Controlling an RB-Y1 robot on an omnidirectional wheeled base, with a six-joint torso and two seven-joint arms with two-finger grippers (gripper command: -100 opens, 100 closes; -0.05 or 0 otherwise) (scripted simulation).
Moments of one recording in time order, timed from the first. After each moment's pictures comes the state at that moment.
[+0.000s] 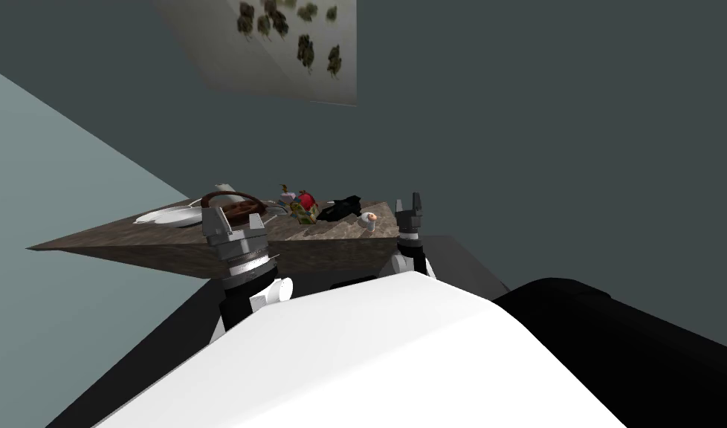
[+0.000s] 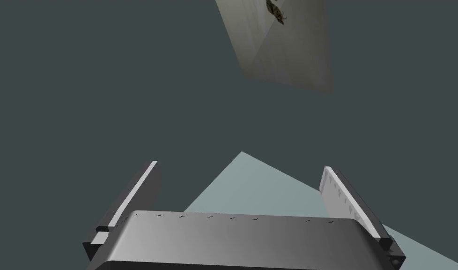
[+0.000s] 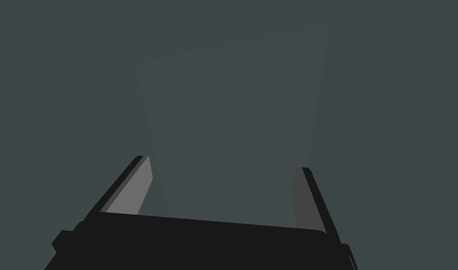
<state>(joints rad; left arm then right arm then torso) 0.48 -0.04 0.07 -2.22 0.05 -0.62 -0.13 0.47 0.04 0.07 -2.28 0.09 -0.55 -0.11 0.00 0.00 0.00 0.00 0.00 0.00</state>
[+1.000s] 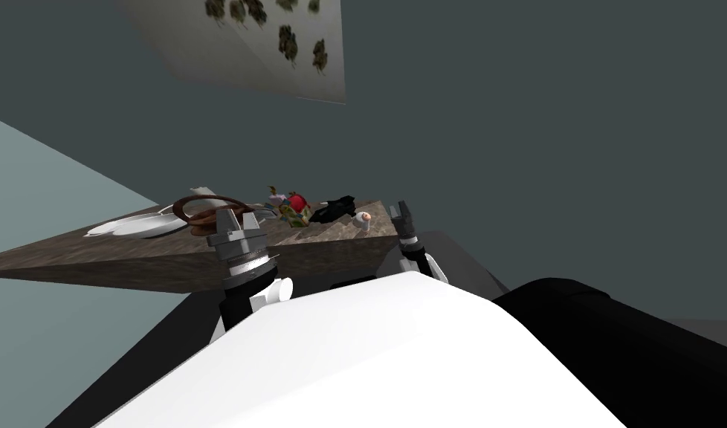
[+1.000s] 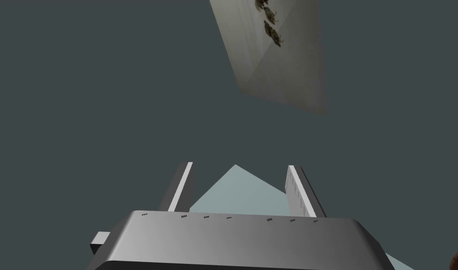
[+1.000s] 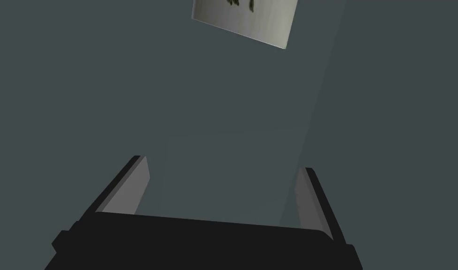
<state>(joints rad) 0.48 -0.04 0.07 -2.22 0.05 -0.62 -0.13 0.47 -0.21 0.07 -2.21 0.16 -0.61 -0.08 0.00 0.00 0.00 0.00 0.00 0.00</state>
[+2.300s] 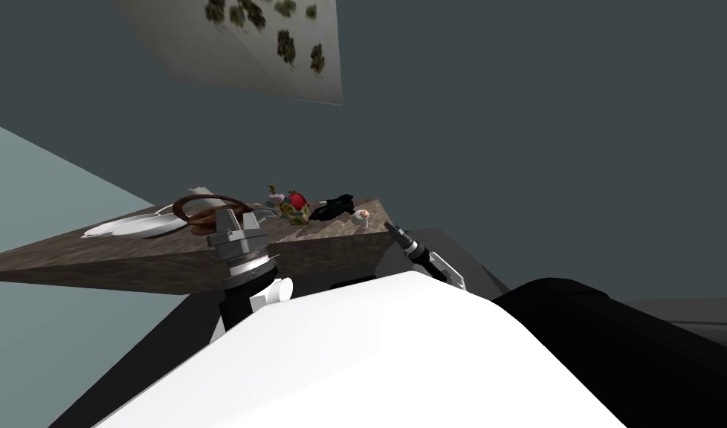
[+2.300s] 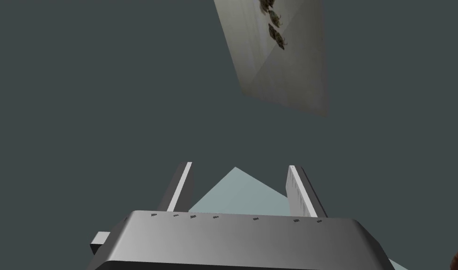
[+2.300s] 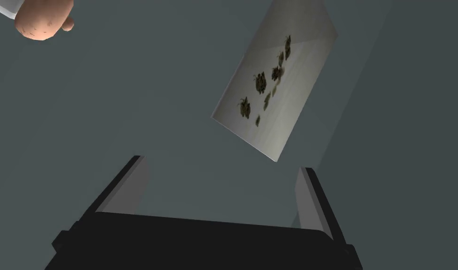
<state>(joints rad) 0.48 -0.04 0.07 -2.22 0.05 -0.62 -0.13 0.48 -0.58 0.08 -2.04 0.29 -0.72 -0.04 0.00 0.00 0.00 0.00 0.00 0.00</state>
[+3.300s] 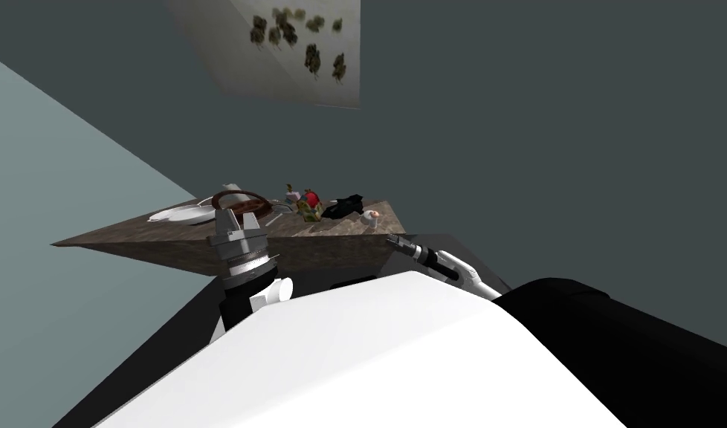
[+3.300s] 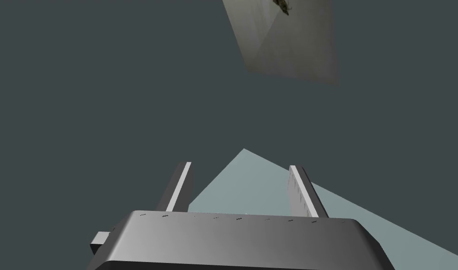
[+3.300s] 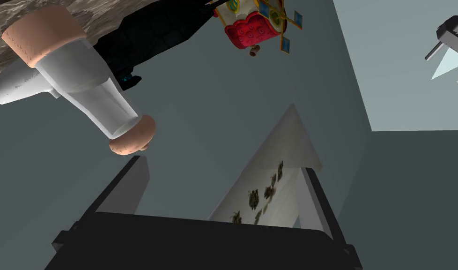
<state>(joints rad) 0.48 -0.04 0.07 -2.22 0.05 -0.62 -0.13 0.48 -0.87 0.13 -1.83 0.39 -0.79 0.00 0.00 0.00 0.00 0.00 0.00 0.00</state>
